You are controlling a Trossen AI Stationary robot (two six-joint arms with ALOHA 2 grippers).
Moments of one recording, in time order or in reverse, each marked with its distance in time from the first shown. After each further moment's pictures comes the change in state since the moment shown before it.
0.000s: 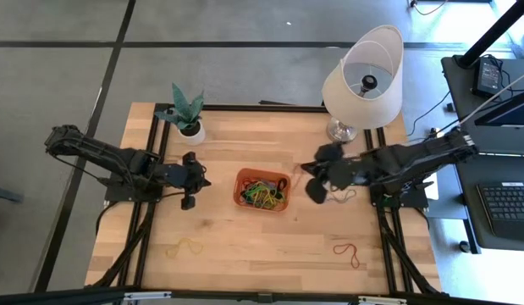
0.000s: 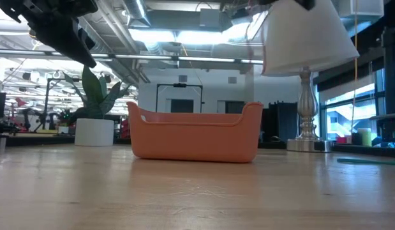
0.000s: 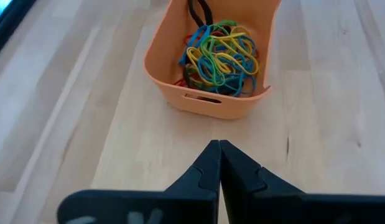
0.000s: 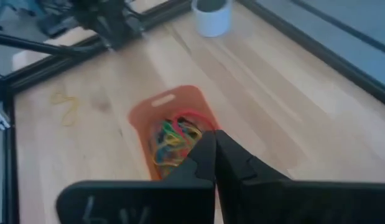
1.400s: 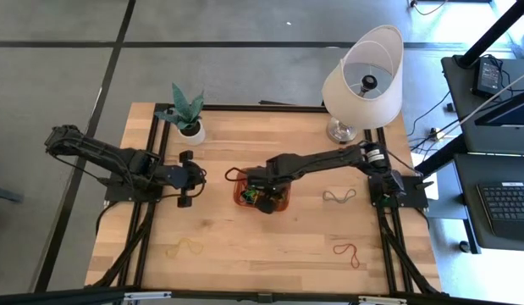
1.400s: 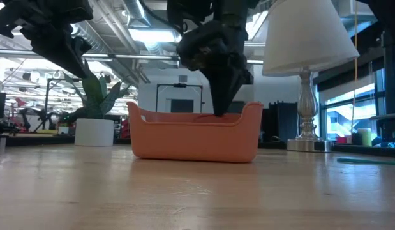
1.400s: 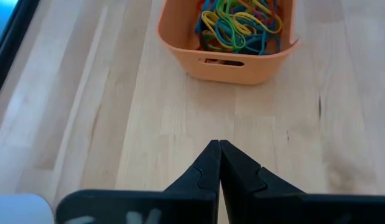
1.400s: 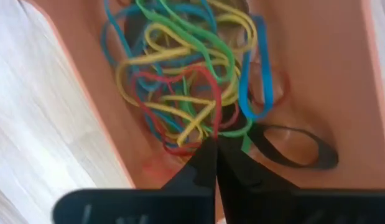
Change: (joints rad) left arm 0.000 0.000 0.000 -0.122 -0.043 0.075; right arm -0.232 0.859 0.513 -0.330 -0.558 -0.104
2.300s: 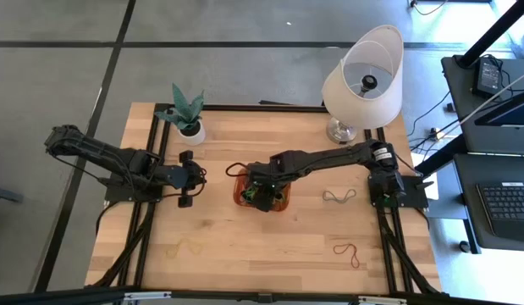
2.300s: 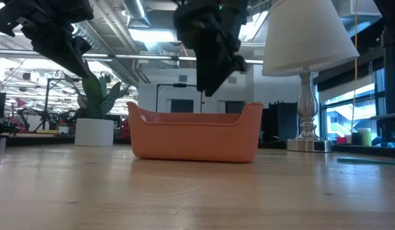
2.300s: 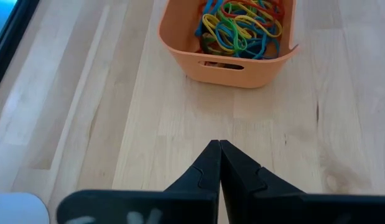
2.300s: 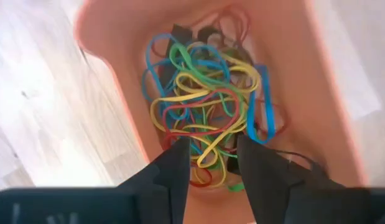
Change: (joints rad) left arm 0.000 0.000 0.000 0.009 0.000 -0.022; right arm 0.005 -0.064 -0.001 0.095 0.024 0.001
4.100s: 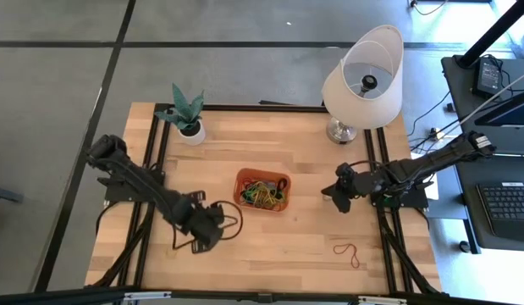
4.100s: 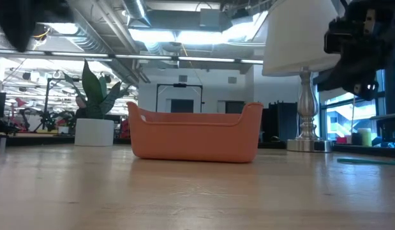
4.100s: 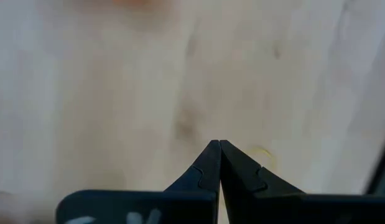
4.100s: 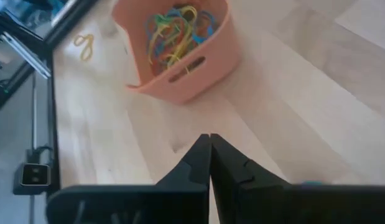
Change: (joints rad) left arm -0.314 0.779 0.687 -0.478 0.200 -0.582; right arm 0.242 -1.299 -1.381 0.692 0.242 0.360
